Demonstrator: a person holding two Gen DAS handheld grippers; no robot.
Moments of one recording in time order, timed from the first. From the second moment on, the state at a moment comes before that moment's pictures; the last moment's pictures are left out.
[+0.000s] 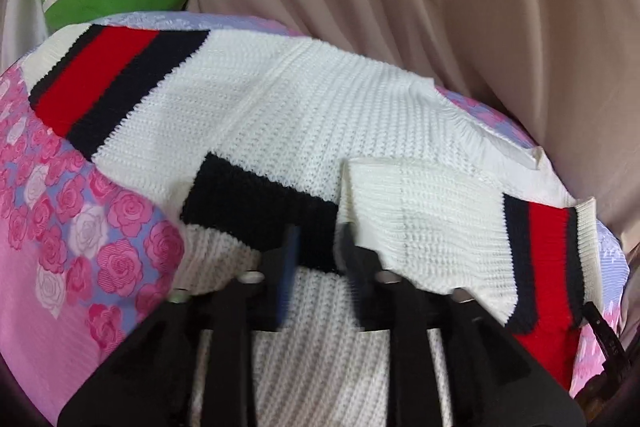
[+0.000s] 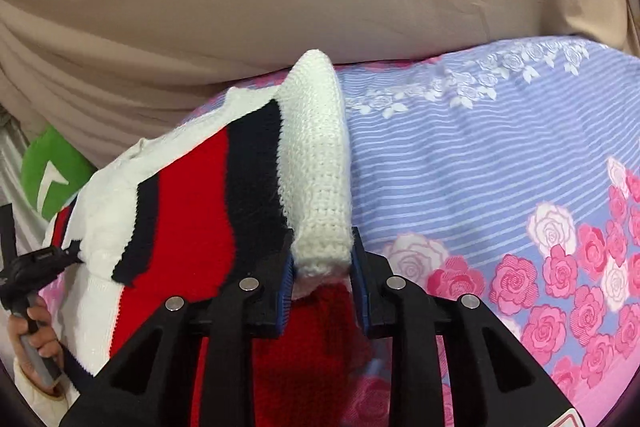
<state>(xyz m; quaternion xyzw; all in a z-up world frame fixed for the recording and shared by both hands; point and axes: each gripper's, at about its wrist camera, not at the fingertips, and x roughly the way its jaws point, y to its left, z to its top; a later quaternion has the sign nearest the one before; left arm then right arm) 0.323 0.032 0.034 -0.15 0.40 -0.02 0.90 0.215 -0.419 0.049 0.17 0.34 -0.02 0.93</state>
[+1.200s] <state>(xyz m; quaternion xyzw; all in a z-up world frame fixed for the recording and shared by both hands) 0.342 0.015 0.023 -0.07 0.39 0.02 0.92 0.261 -0.373 0.048 0.12 0.37 -0.02 0.92</state>
